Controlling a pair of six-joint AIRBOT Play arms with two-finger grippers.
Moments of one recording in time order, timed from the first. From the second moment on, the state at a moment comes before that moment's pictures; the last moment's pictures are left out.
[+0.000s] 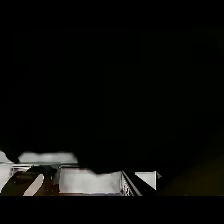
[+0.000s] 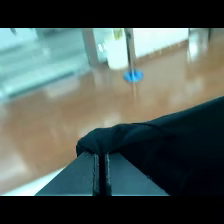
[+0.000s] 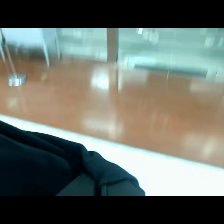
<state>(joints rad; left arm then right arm) -0.05 -0.75 1.96 1.20 -1.39 -1.29 0.08 -0.70 1.97 -1.30 1.51 1.57</state>
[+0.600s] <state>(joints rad) -0.07 -1.27 1.64 1.11 -1.25 -1.29 0.03 -1.00 1.38 -1.36 1.18 1.61</state>
